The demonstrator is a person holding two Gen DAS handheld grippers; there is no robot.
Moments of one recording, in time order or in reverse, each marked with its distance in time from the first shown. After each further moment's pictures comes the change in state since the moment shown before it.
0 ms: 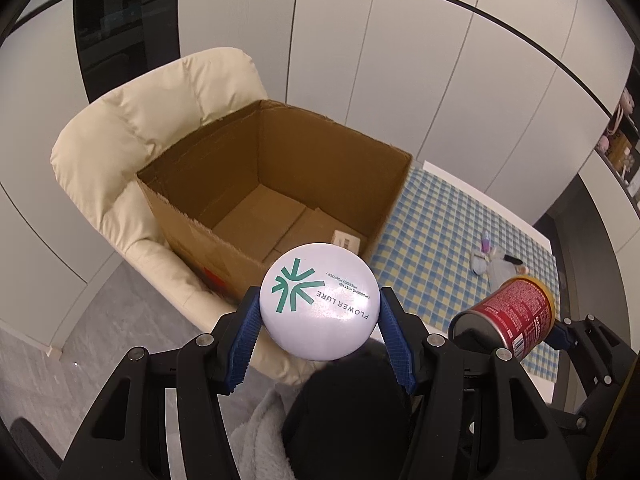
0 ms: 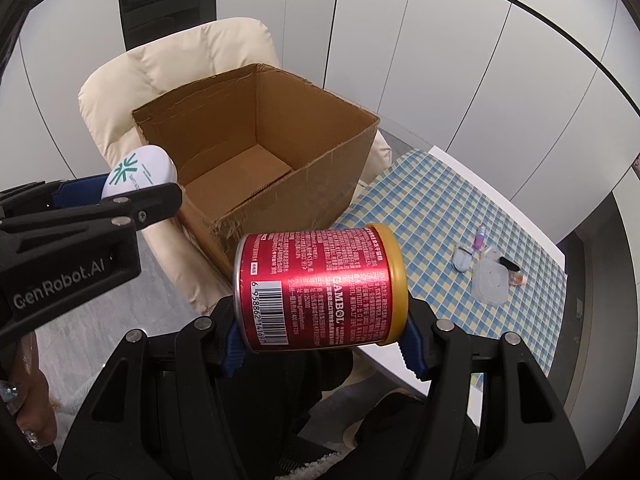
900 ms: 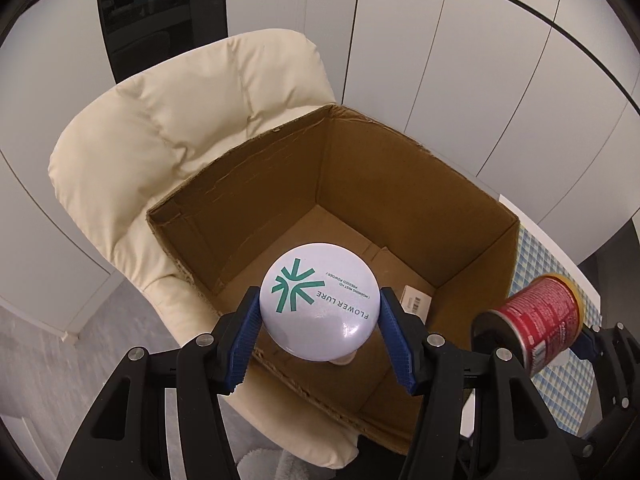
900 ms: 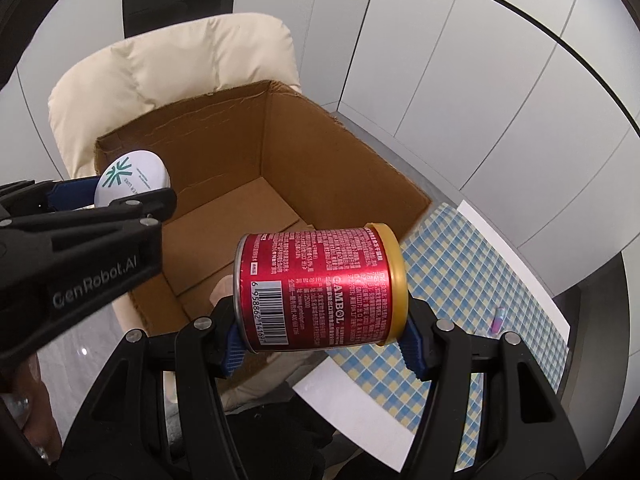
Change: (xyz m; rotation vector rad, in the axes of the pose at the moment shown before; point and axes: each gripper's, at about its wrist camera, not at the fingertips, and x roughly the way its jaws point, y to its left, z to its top) left arm 0.093 0.058 0.081 -0.117 0.046 0.156; right arm 0.104 0.044 0.108 -0.126 -0.006 -0.018
